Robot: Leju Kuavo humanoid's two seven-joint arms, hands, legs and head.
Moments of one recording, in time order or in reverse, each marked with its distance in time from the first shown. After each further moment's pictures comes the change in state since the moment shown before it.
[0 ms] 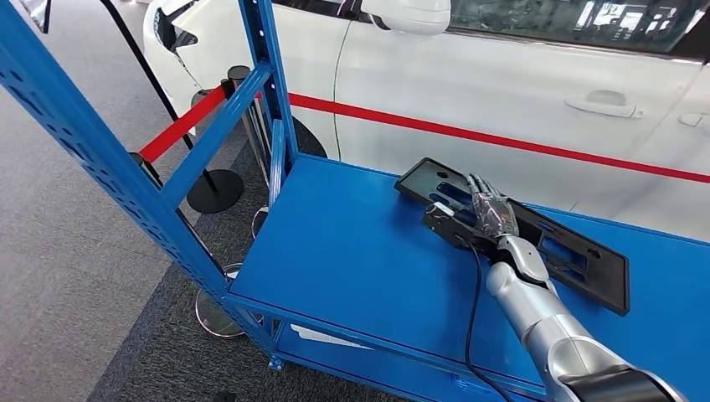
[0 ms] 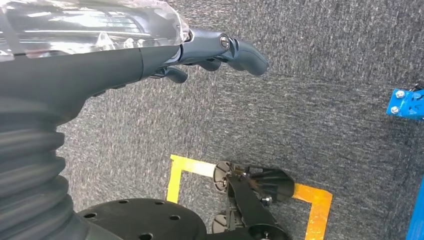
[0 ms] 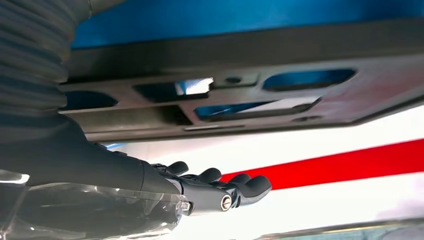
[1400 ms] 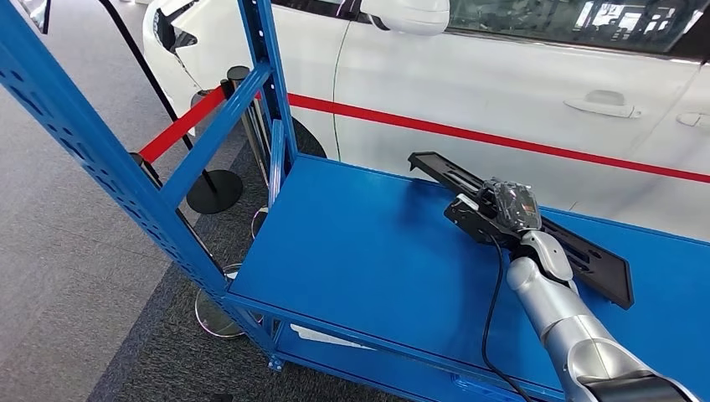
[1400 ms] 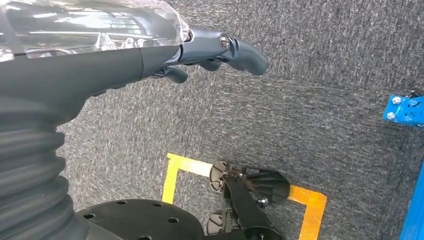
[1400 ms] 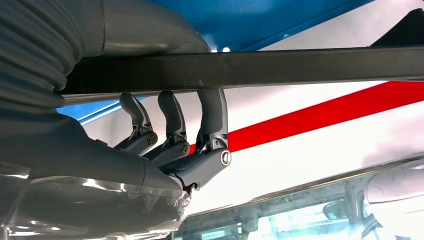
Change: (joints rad) left arm 0.006 0.000 0.002 0.000 0.037 0.006 -0.028; right arm 0.008 -0.050 -0.046 -0.066 -0.053 -0.010 -0.123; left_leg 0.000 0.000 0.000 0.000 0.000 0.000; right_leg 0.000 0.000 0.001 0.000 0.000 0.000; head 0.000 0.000
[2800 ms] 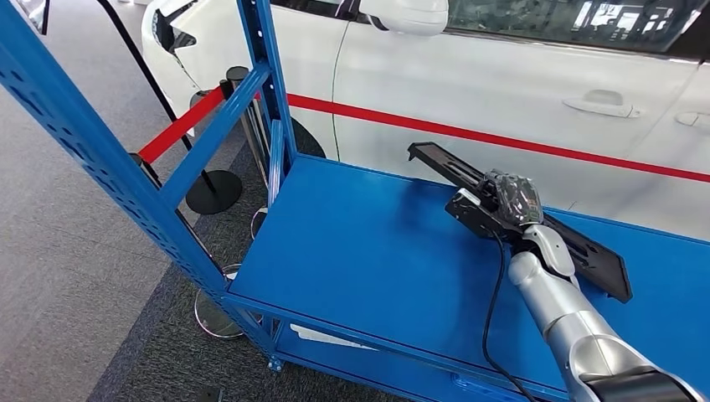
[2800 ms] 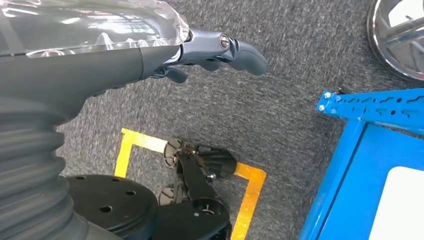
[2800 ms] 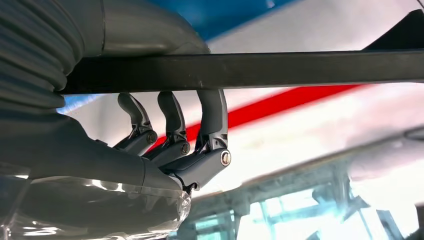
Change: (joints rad) left arm -0.003 0.001 0.090 0.000 0.056 -0.112 -0.201; right arm -0.032 -0.011 0.046 -0.023 -0.049 -0.039 -0.022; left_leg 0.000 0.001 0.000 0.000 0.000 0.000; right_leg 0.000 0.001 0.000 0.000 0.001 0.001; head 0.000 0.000
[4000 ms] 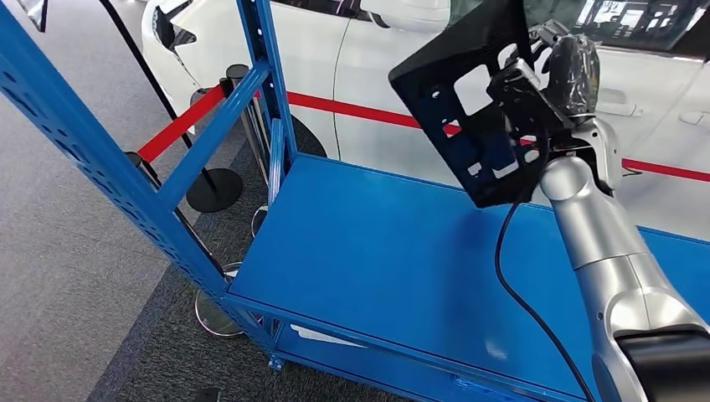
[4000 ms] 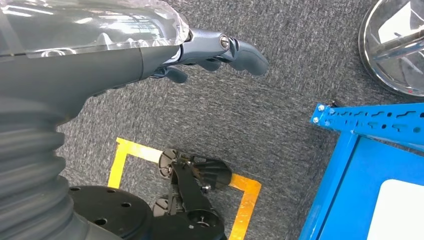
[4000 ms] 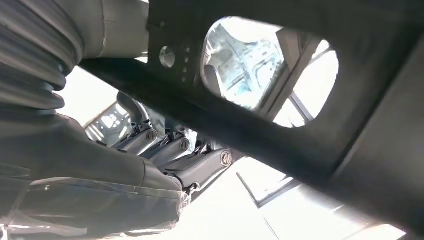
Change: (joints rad) left arm 0.002 0.000 -0.001 0.000 0.011 0.042 -0.035; right arm -0.180 -0.033 0.009 -0.385 -0.187 0.025 0.018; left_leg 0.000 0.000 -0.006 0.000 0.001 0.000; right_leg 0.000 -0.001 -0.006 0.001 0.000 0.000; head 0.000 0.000
